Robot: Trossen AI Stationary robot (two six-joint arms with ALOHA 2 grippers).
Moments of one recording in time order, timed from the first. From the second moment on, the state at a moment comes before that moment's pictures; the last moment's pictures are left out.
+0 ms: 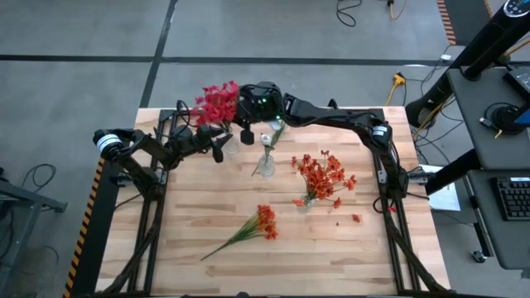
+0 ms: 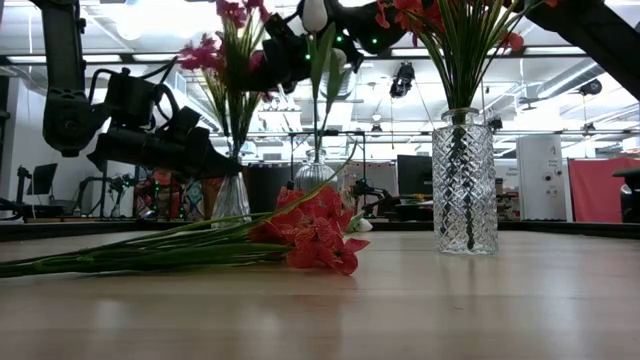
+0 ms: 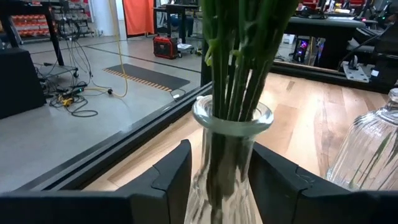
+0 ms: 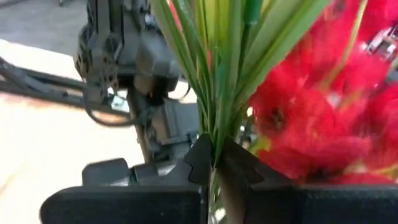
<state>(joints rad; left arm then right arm) 0.73 1.59 0.18 1.29 0.22 -0.01 -0.37 2.13 1.91 -0.07 -0.32 -0.38</state>
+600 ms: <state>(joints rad) 0.73 1.59 0.18 1.29 0.22 -0.01 -0.36 2.13 1.90 -0.10 -0.32 -0.40</state>
